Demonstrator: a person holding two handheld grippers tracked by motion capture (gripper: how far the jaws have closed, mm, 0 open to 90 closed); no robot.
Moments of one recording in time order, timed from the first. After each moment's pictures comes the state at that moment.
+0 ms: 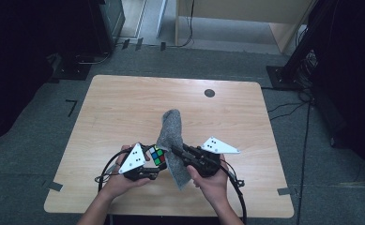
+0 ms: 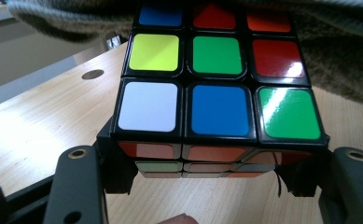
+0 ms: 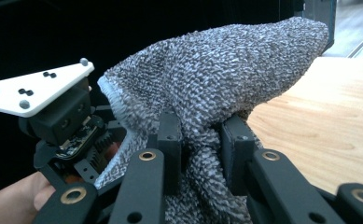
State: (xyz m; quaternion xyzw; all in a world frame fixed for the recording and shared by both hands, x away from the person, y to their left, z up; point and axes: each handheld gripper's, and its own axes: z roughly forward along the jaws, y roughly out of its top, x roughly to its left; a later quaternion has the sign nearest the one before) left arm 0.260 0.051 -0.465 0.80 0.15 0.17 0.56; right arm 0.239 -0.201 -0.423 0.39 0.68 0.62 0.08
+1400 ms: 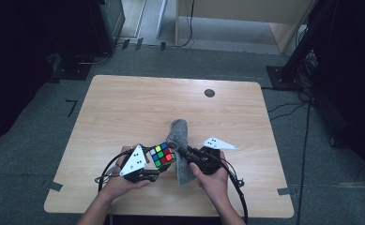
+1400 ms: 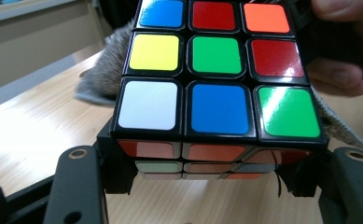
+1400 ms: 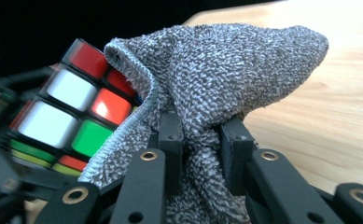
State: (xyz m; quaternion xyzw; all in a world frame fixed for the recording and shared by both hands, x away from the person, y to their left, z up) left arm 0.257 0.048 -0.465 0.81 0.15 0.18 0.54; right arm 0.259 -0.212 -0.459 0.46 0.69 0.56 0.06
